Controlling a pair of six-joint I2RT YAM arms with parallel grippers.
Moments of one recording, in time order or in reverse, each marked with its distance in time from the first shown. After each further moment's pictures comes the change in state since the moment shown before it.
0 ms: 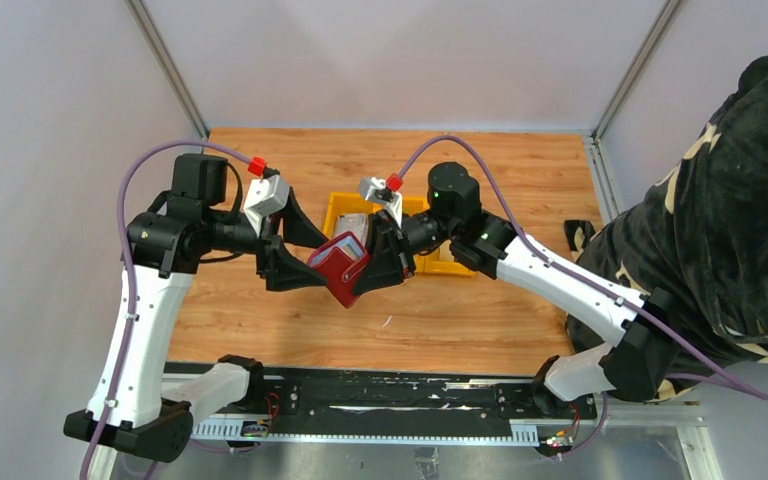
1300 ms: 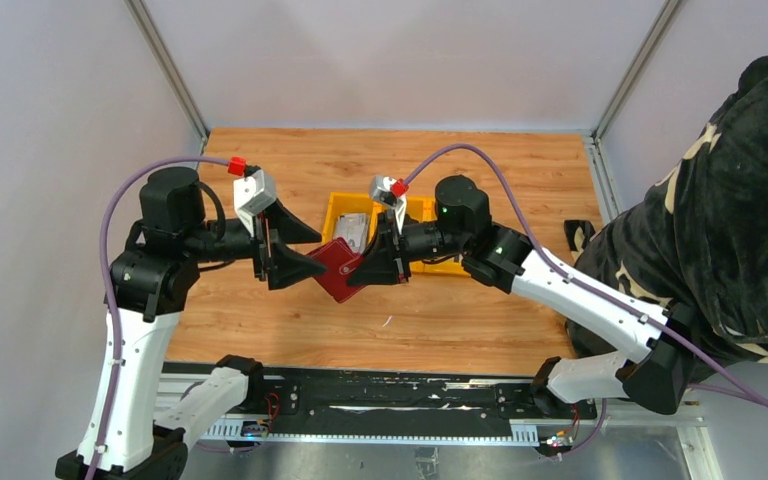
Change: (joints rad) left arm -0.005 -0.146 -0.089 0.282 -0.225 -0.366; right arm 0.072 -0.088 -0.023 -0.116 0.381 -0.051
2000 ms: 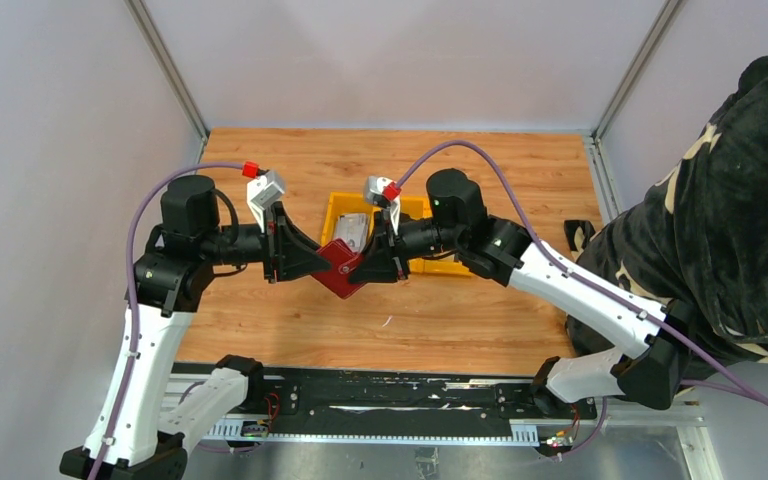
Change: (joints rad) left arm 0.000 -0.044 -0.172 0.138 0.039 -0.282; right arm 0.000 0.027 0.075 -0.159 0.011 -0.166
